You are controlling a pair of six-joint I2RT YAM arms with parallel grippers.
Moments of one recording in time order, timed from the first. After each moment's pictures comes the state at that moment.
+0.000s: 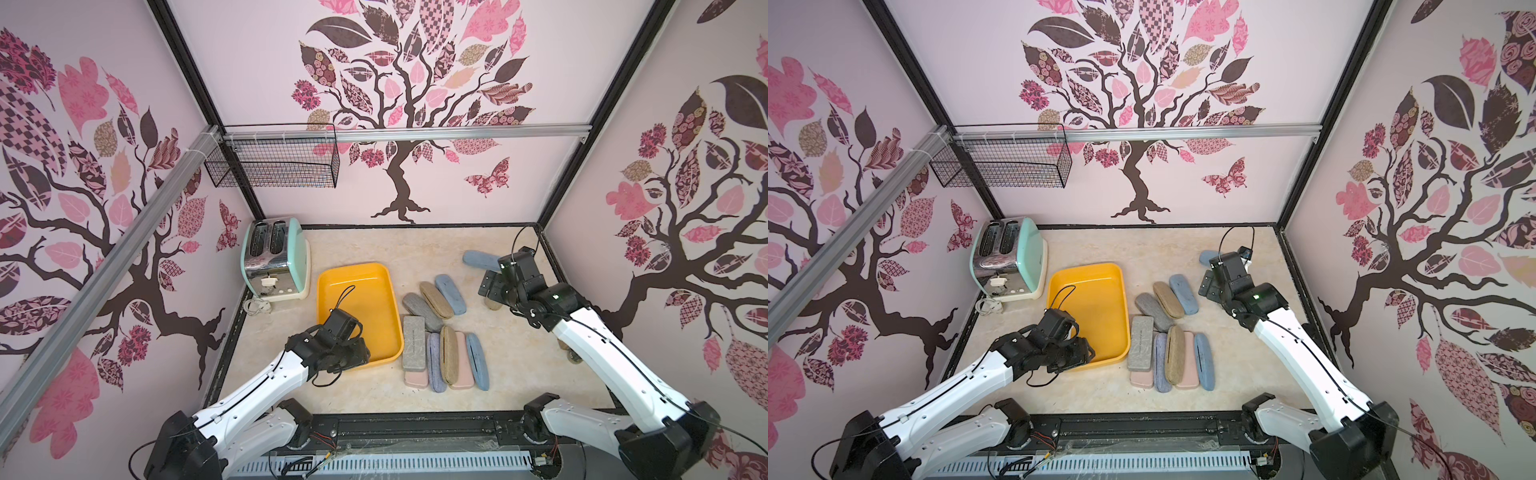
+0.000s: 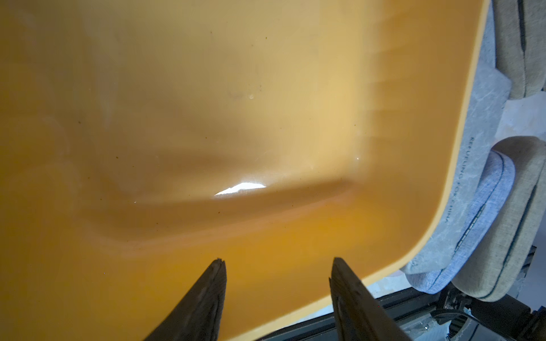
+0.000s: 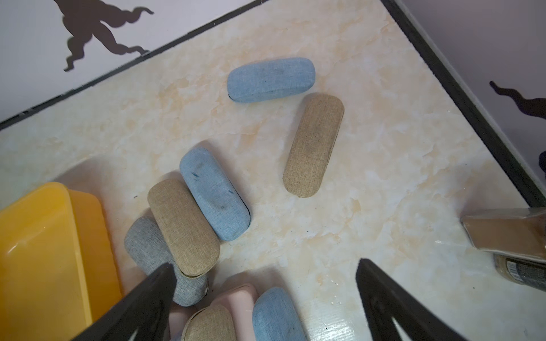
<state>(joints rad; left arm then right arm) -0.64 0.98 0.61 -0.76 0.12 -0.84 0.42 1.17 1.12 -0.84 0.35 0.68</state>
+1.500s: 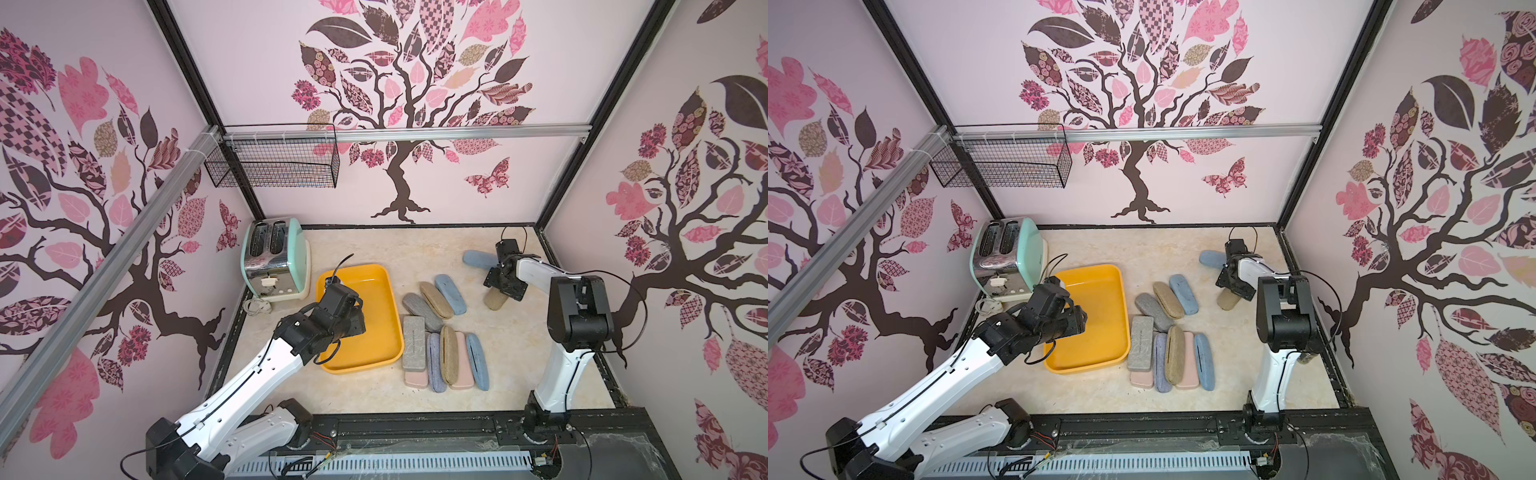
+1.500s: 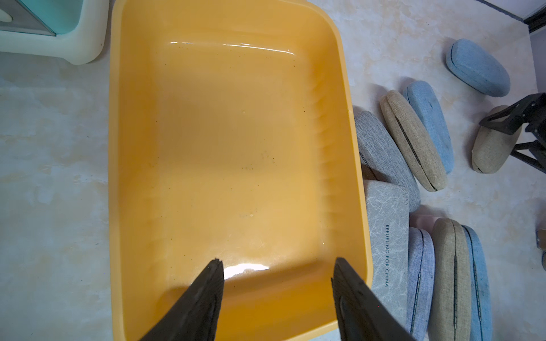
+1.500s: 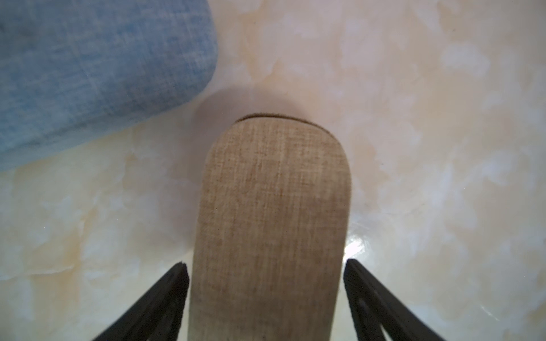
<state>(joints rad) -0.64 1.02 0.93 -0.84 -0.20 -0.71 0.02 1.94 1.29 -0.58 0.21 0.57</state>
